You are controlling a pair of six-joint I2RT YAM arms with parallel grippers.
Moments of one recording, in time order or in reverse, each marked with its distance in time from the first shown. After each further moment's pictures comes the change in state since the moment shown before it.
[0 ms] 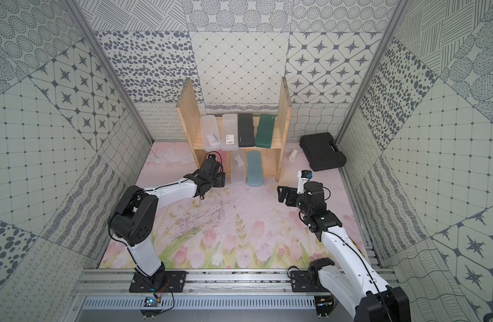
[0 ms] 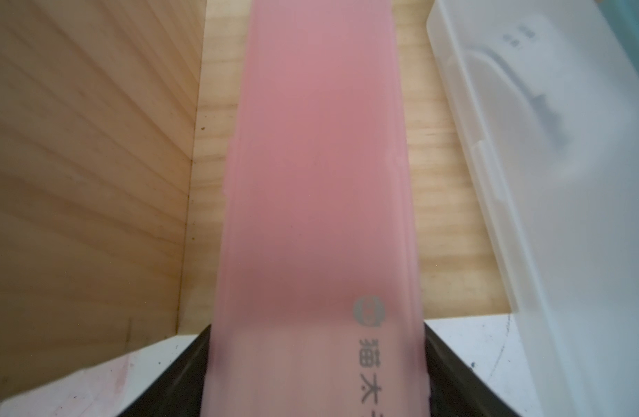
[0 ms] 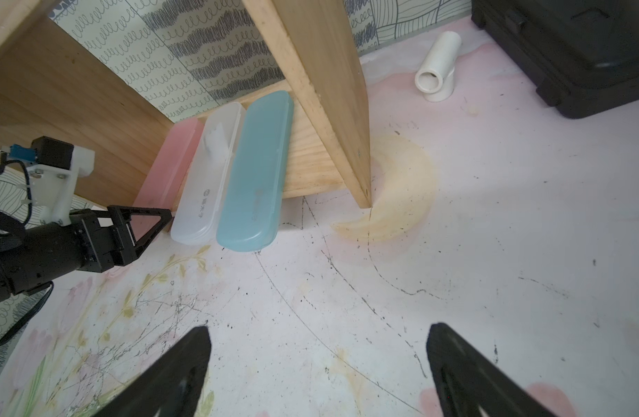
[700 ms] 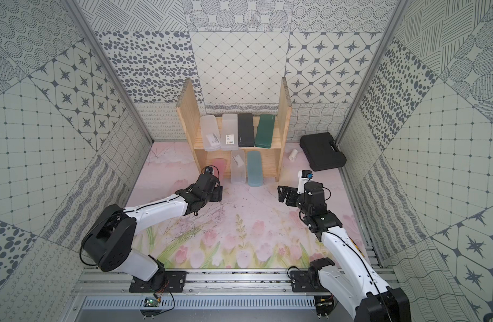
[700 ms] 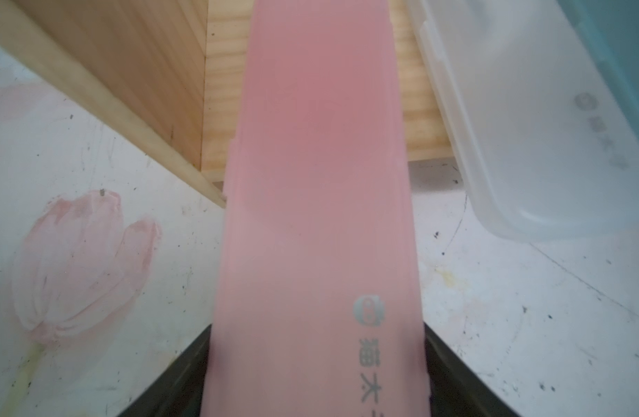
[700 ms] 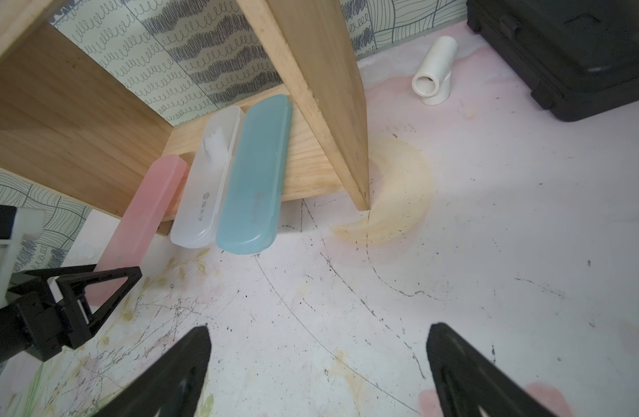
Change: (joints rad) left arm -0.116 -0.285 -0.278 -0.021 -0.048 -0.068; right arm 0.000 -0.006 0.000 0.000 0.008 0.005
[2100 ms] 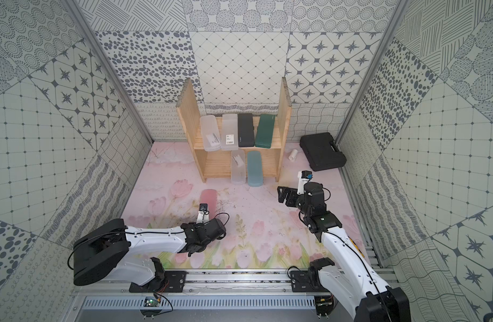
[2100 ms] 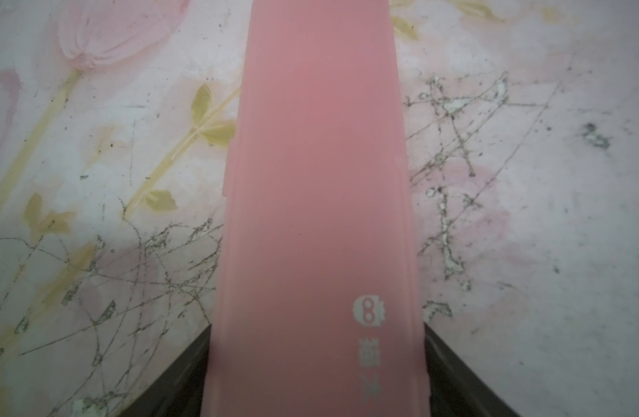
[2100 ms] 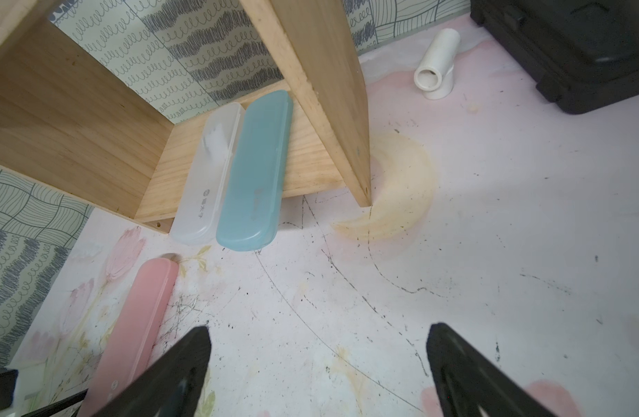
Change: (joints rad) left arm -0.405 -0.098 -0.345 -0.135 -0.315 -0.539; right arm 0.000 0.002 -0.011 0.008 -0.013 0.007
